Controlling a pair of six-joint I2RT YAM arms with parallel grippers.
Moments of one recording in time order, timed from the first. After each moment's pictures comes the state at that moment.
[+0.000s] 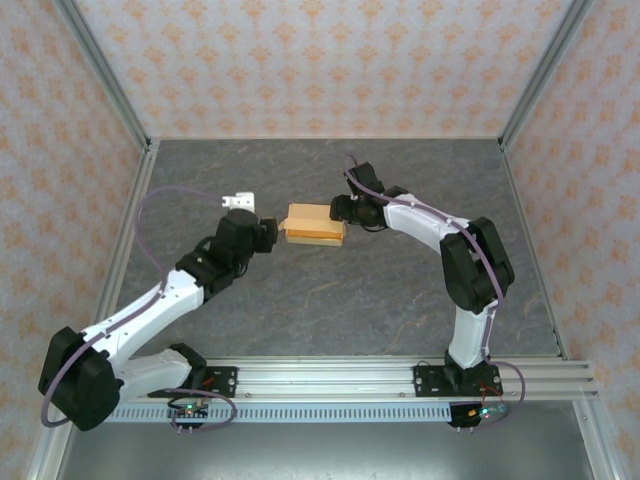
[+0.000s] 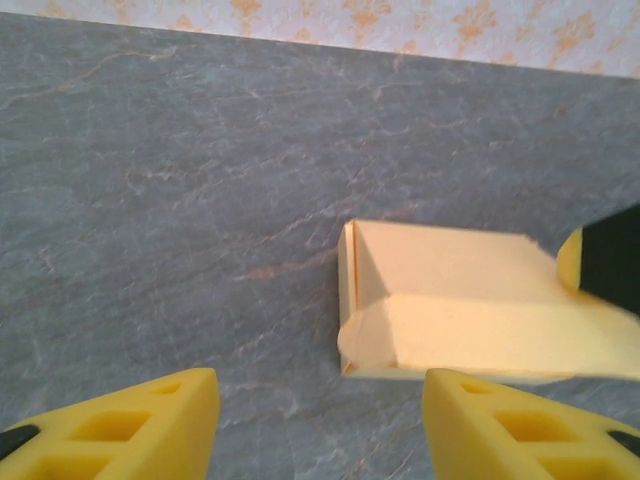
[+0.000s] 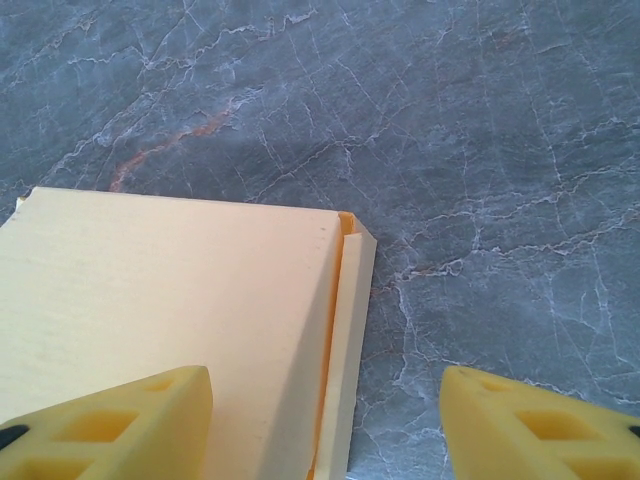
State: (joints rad) left arm -0.48 1.15 0.79 -0.22 -0.30 -0.42; right arm 0.53 1.88 1.36 -0.44 -0.02 0.56
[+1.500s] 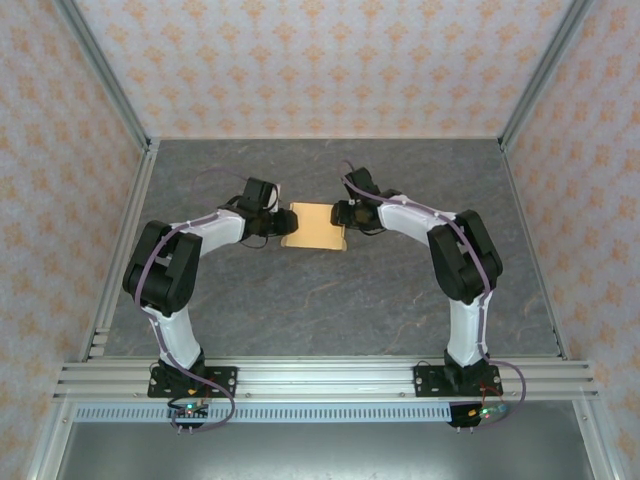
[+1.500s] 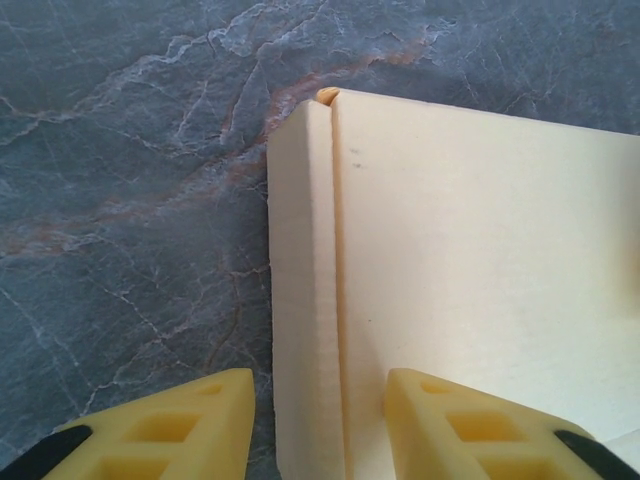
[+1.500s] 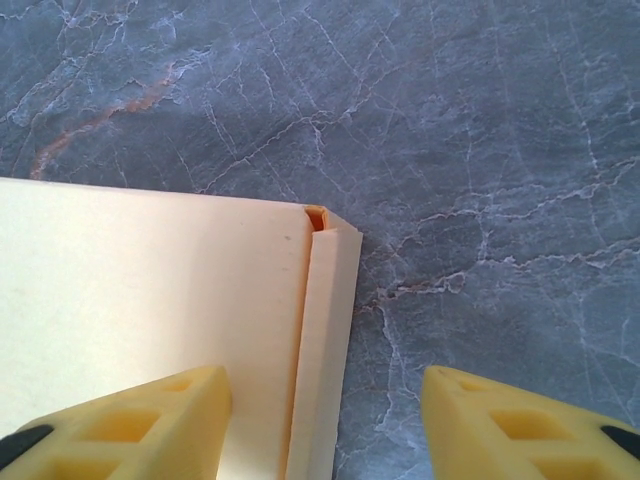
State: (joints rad) left arm -0.30 1.84 1.08 -0.17 0.24 -0.45; right arm 0.51 1.98 1.37 -0.40 -0.03 0.54
